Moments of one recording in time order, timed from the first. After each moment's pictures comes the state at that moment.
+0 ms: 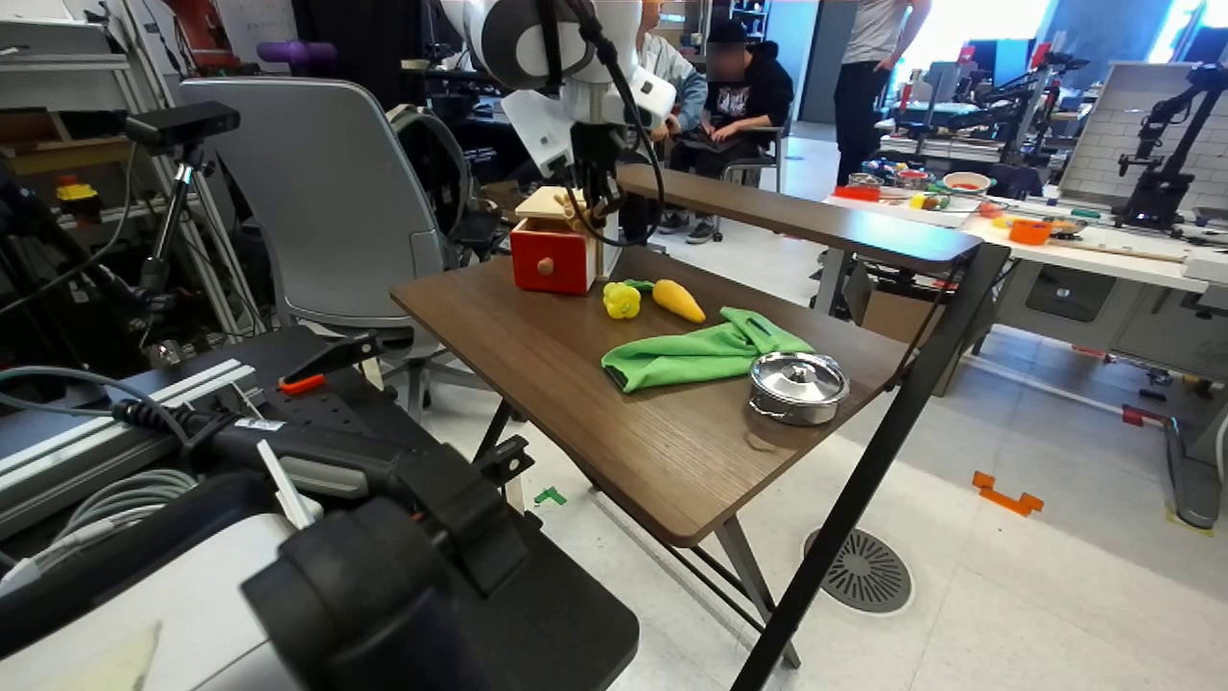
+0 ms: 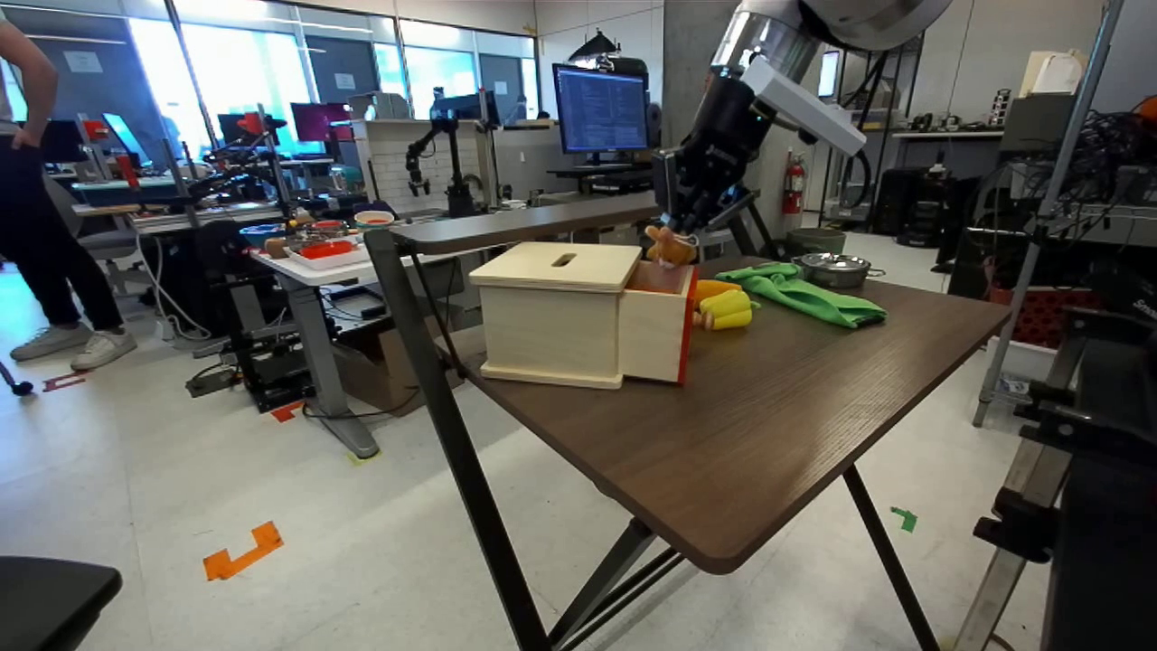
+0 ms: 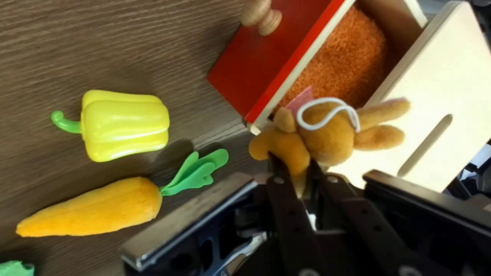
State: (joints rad) arm -0.07 0.61 0.25 -1.91 0.41 2.81 0.06
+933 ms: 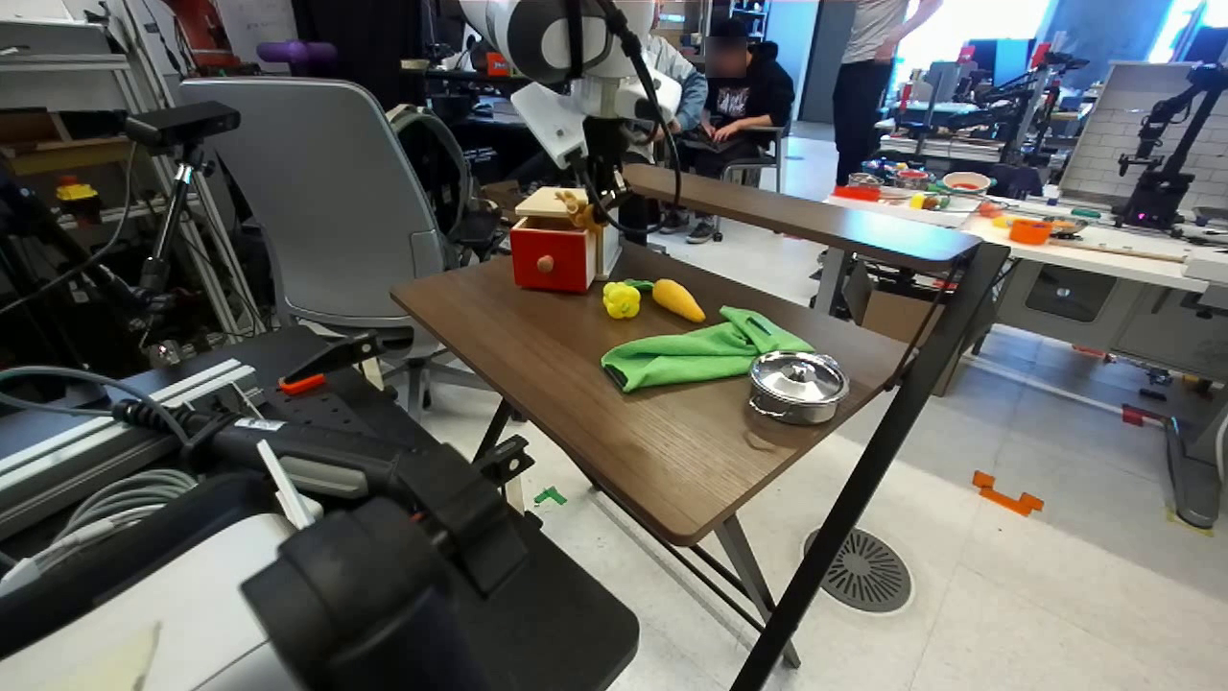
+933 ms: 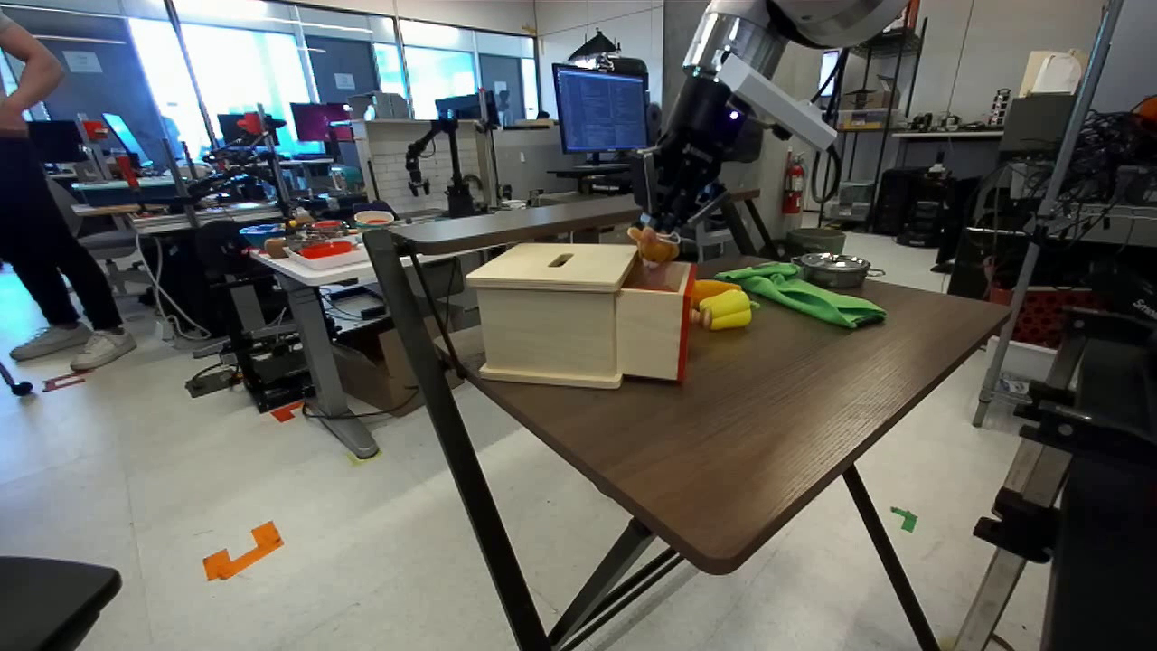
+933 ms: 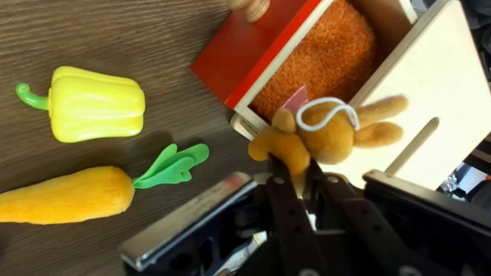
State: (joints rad) arm -0.05 0.66 0.23 -1.79 0.36 2.70 0.05
